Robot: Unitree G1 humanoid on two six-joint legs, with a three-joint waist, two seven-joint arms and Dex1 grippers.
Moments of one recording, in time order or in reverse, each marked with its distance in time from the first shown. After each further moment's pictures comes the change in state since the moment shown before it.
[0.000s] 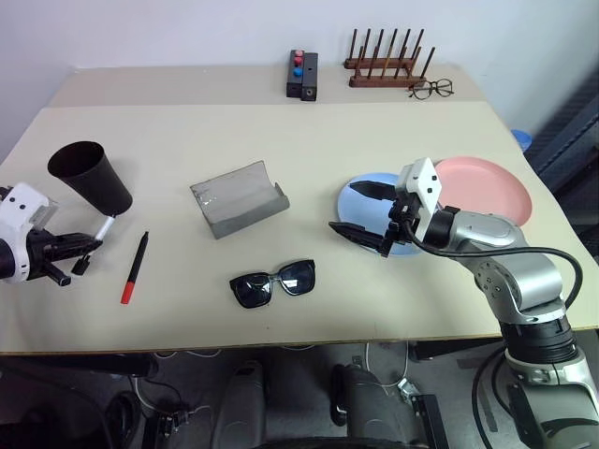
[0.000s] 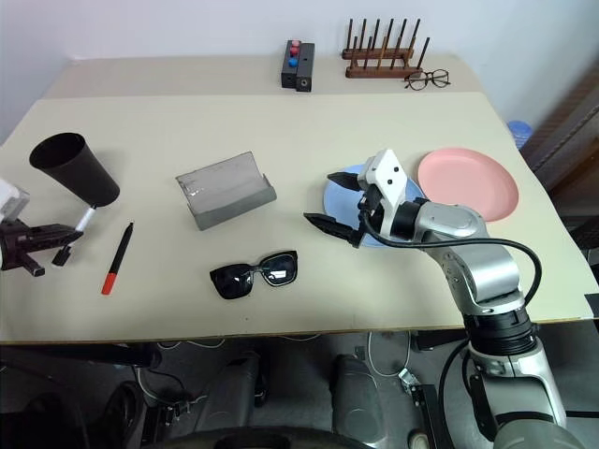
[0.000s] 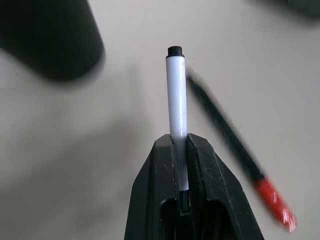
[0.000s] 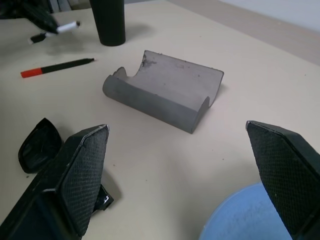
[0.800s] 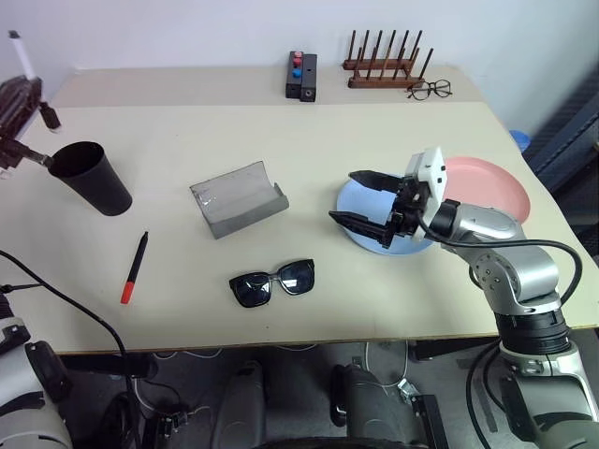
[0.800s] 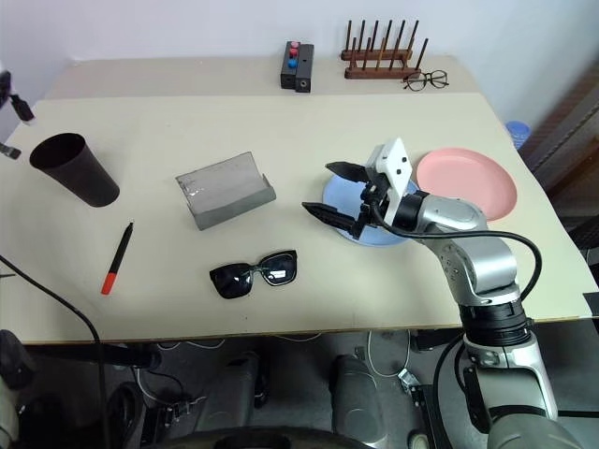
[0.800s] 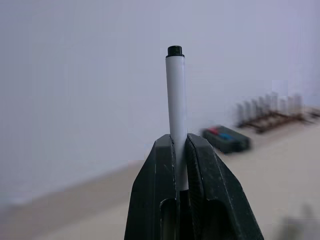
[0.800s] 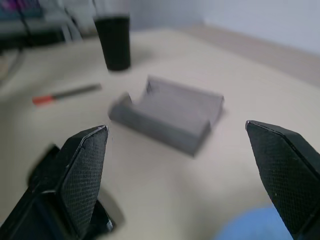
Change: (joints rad) left arm -0.516 -0.211 0.150 0.358 -0.129 -0.590 0.168; right arm -0.047 0.048 -0.062 0.057 0.100 -0.047 0.040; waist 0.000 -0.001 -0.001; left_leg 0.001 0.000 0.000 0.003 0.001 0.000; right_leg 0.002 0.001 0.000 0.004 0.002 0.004
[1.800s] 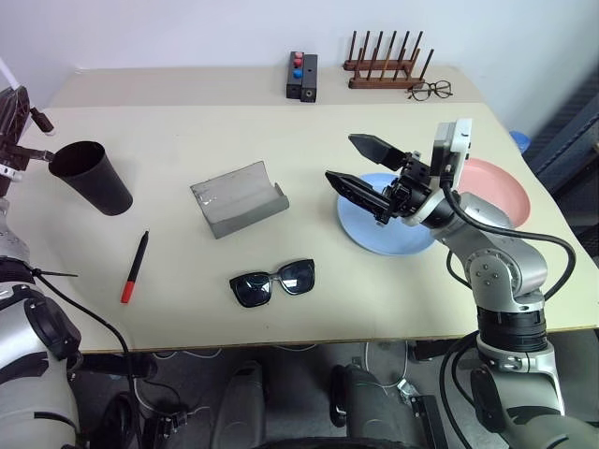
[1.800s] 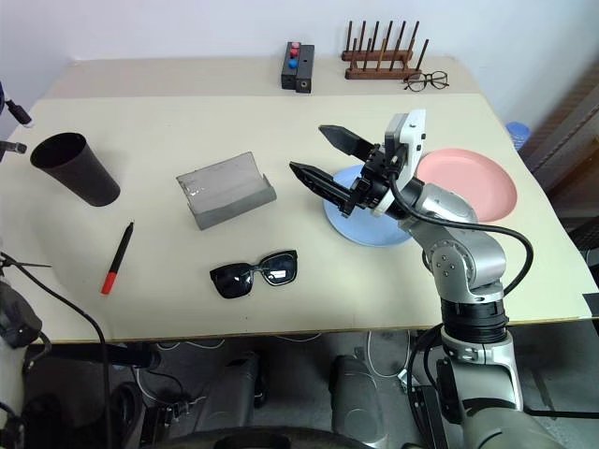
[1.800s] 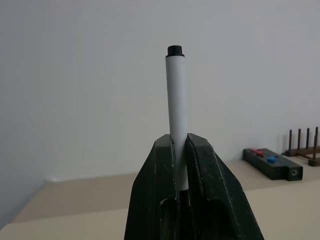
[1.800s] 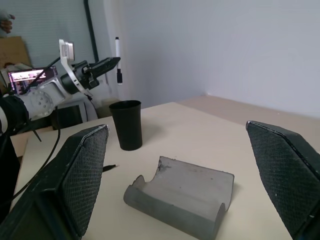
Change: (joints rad) left arm -0.192 -0.012 -0.012 0.548 0.002 -0.281 -0.015; right arm -0.022 0.134 -0.055 -0.040 0.117 -0.014 -0.087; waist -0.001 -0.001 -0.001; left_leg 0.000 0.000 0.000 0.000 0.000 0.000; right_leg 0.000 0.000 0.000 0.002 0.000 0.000
